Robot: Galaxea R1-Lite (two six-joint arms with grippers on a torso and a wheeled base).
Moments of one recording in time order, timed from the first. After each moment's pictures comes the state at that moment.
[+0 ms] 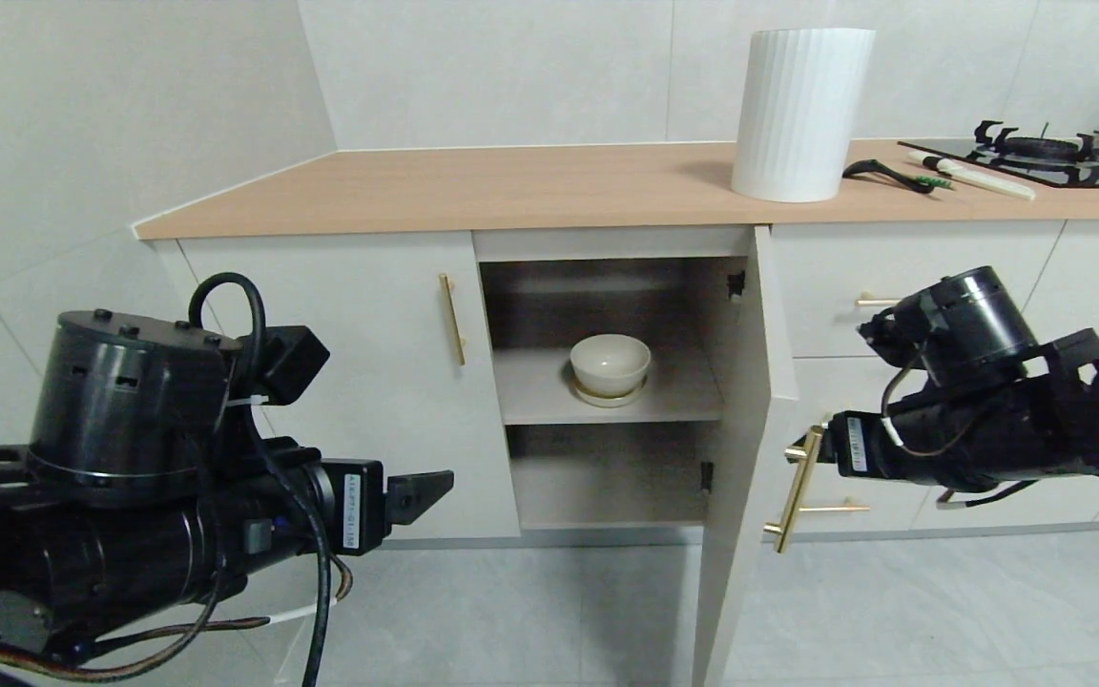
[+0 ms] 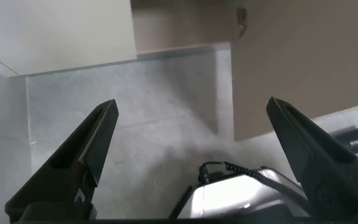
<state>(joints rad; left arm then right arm) -0.54 1.42 -0.76 -0.07 0.20 -0.32 0.43 1.72 -1.08 0.16 -0.17 0.38</state>
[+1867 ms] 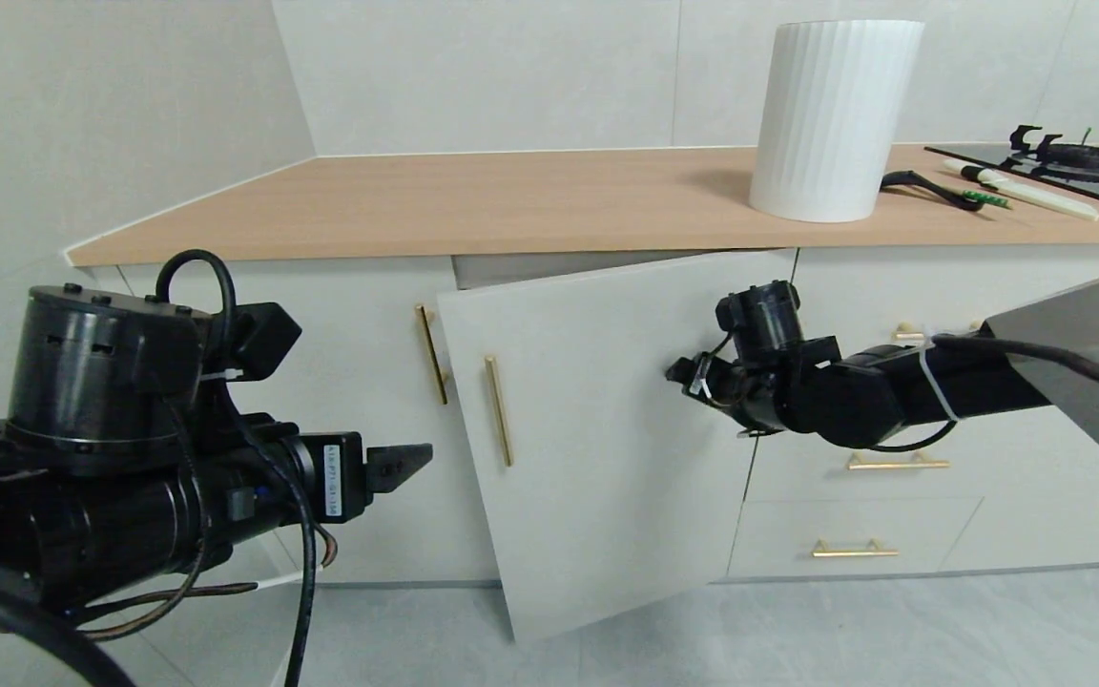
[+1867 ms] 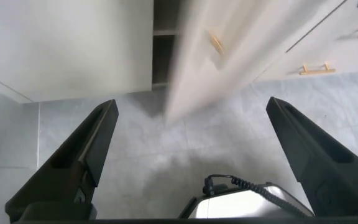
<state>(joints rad) -0.49 1.42 -0.79 -0.07 0.21 -0.31 0.49 2.19 -1.48 -0.20 -0.30 0.71</state>
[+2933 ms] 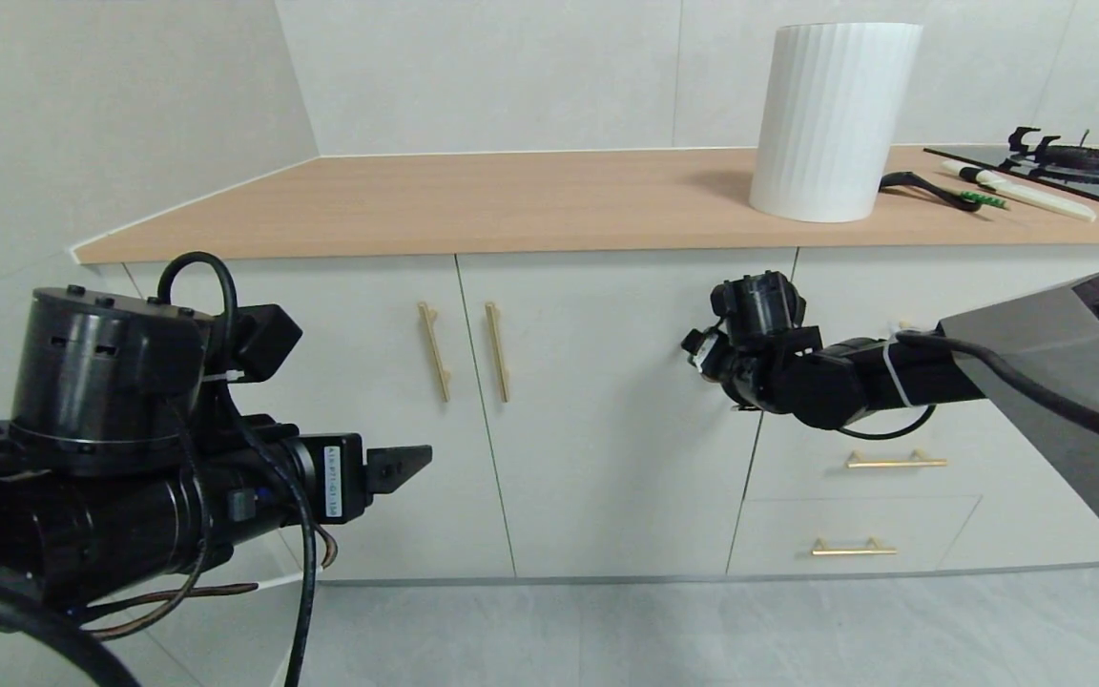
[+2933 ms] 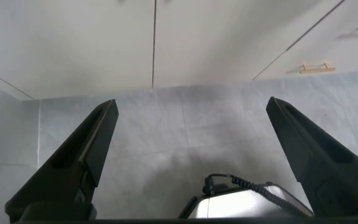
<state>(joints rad) -0.48 1.42 -0.79 -0.07 0.21 -0.31 0.44 2.29 -1.63 -0.23 -0.44 0.80</state>
